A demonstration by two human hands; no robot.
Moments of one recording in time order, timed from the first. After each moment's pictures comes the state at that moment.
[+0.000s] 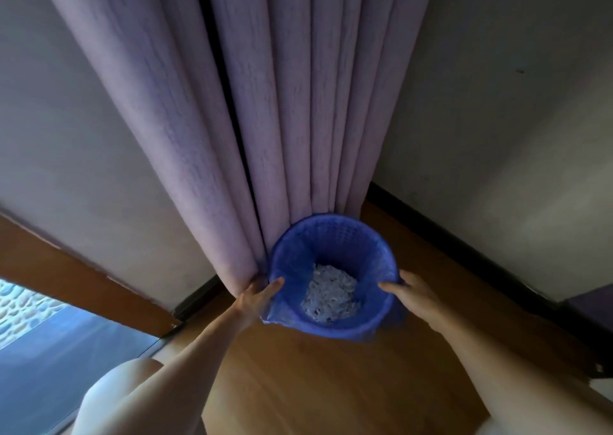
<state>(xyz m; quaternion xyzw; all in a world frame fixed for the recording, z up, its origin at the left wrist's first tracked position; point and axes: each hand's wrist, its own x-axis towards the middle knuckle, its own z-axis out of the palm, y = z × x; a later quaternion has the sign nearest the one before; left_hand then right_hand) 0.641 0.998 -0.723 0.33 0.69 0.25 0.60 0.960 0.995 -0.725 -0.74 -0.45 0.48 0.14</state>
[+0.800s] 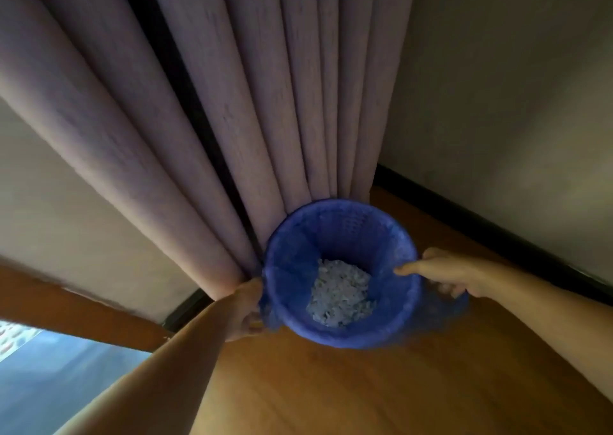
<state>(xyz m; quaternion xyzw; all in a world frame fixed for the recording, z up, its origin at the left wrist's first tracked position) 0.632 1.023 -0.772 0.24 0.71 0.18 0.64 0.969 1.036 -0.711 -0.75 -0.44 0.49 -0.03</state>
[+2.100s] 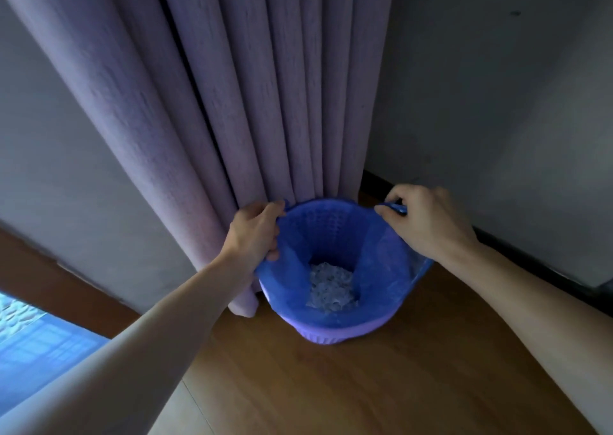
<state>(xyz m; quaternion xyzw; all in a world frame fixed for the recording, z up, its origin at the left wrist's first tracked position) 0.701 1.015 -0.646 0.43 0.61 0.43 0.51 0.954 1.019 -0.656 -0.66 -0.71 0.04 0.24</state>
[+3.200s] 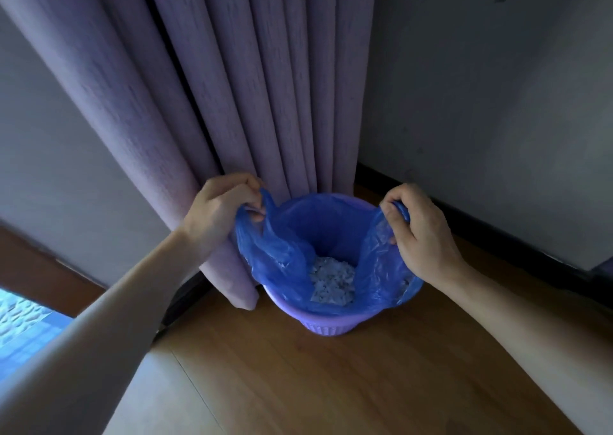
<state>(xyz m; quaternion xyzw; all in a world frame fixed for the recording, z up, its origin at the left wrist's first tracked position) 0.671 1.010 -0.607 0.58 0.49 0.41 0.51 0.954 0.982 -0.684 -0.54 -0.72 0.11 0.43</state>
